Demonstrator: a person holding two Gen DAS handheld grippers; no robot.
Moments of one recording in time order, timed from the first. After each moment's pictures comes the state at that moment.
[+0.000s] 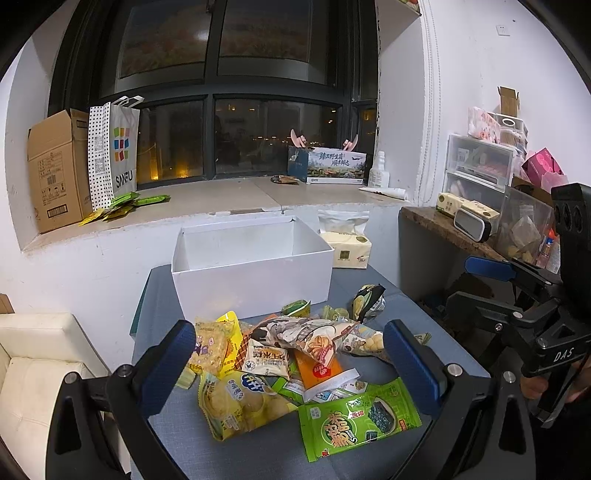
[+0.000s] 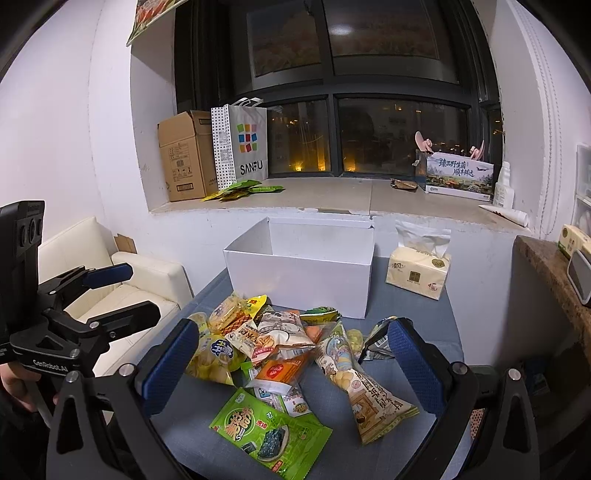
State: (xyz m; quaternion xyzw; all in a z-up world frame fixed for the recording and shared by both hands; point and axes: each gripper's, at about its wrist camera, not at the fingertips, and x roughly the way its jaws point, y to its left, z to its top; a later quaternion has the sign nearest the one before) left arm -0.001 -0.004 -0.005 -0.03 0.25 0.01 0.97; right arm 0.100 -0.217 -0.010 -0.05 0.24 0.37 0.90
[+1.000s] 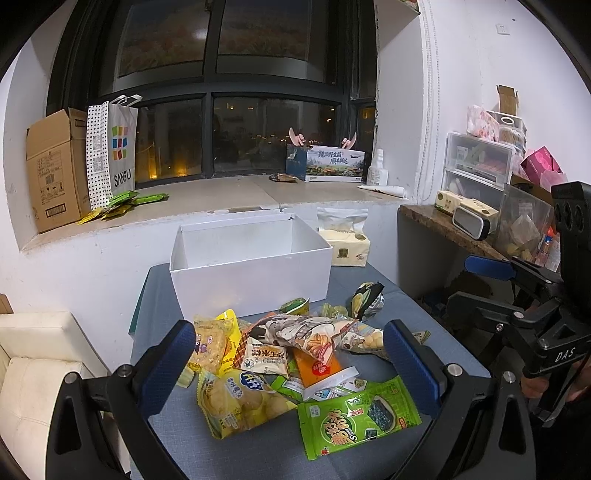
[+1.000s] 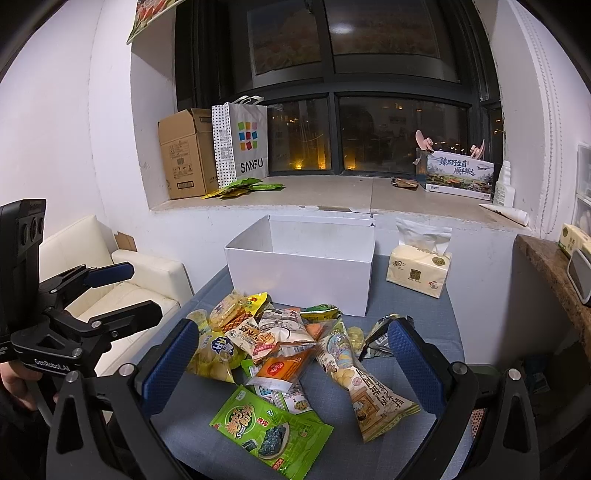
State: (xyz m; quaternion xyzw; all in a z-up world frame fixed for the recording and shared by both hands) left arm -0.001 -0.005 -0.006 -0.03 0.25 0.01 0.97; right arm 0.098 -0.218 -0.012 -0.05 0.24 0.37 0.90
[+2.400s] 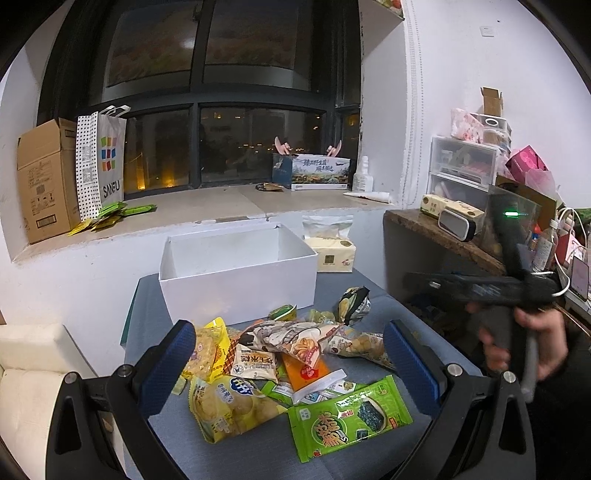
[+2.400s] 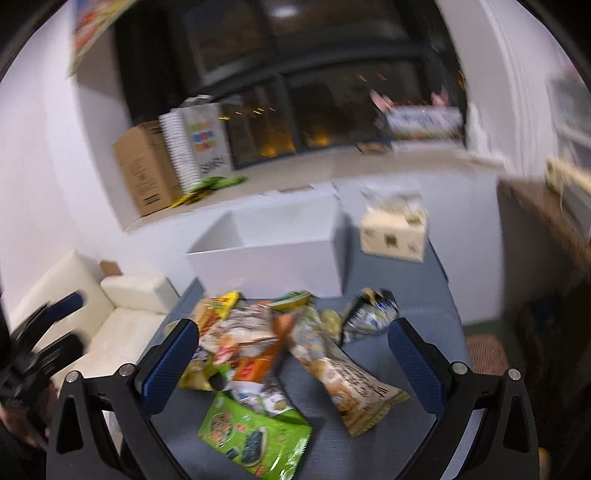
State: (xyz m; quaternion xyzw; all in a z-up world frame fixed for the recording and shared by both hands) left arm -0.009 -0.010 -0.003 -0.02 0.23 -0.02 0.97; right arm 0.160 -0.247 -0.038 0.04 0.32 0.32 0.89
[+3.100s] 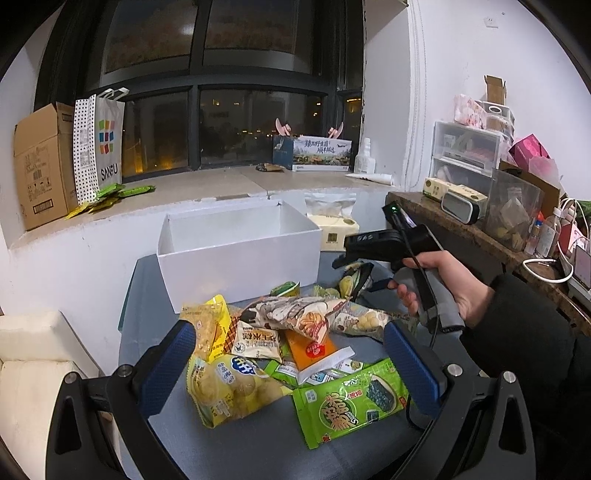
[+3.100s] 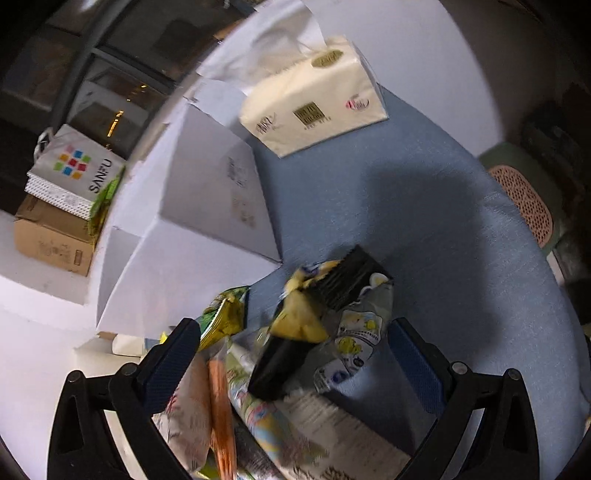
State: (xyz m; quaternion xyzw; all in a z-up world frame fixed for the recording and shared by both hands) left arm -0.002 -0.005 -0.028 -0.02 0.26 -0.02 0.96; right arm 0.345 -0.217 -0.164 0.23 0.56 0.21 0.76
